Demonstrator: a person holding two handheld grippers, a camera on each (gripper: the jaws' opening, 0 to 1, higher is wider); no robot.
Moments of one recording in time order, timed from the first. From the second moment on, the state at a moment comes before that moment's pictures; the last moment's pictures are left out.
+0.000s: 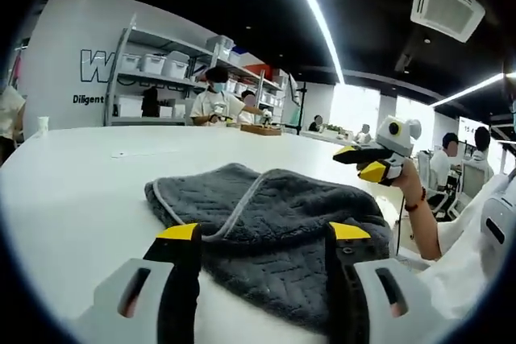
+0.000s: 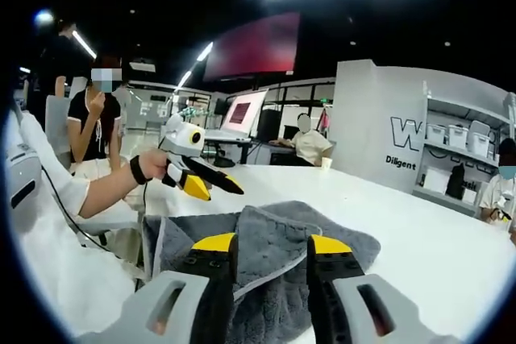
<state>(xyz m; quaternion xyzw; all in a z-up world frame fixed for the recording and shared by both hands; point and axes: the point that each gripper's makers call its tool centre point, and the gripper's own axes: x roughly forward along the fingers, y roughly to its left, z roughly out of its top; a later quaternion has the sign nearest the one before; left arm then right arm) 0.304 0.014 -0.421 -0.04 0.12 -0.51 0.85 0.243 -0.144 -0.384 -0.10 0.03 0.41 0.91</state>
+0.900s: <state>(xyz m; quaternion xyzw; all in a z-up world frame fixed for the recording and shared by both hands) 0.318 0.012 -0.437 -0.03 0.15 -0.48 0.86 0.261 -0.134 -0.386 -0.13 0.04 0.40 0.91</state>
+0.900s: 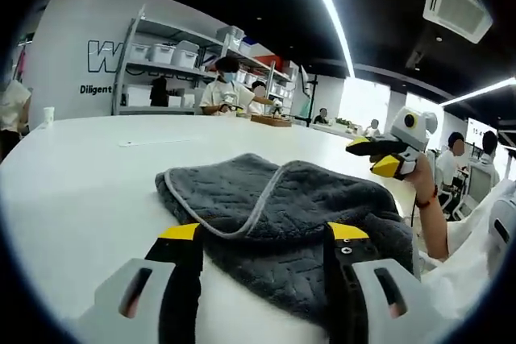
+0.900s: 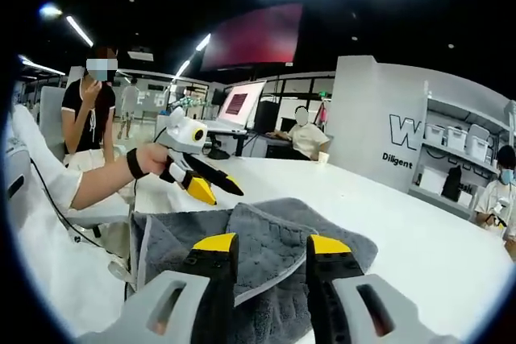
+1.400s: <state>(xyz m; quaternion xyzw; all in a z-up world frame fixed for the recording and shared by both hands) 0.321 0.006 -0.444 -0.05 0.16 -0.48 0.86 0.271 -0.129 -0.397 -0.13 0.06 0.40 0.91</state>
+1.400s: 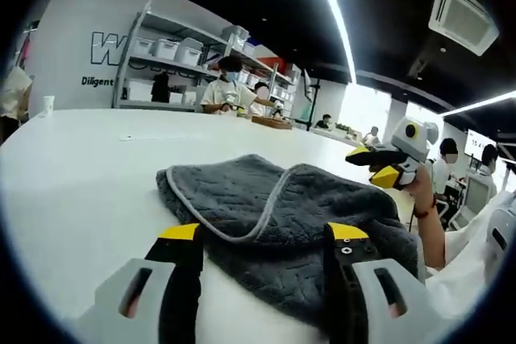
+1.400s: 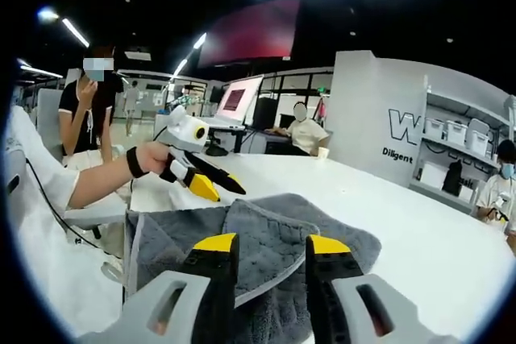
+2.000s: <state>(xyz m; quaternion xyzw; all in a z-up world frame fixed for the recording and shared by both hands) 0.326 0.000 -0.455 -0.06 0.18 -0.48 0.86 0.276 -0.128 -0.402 -0.12 0.07 0.40 0.91</state>
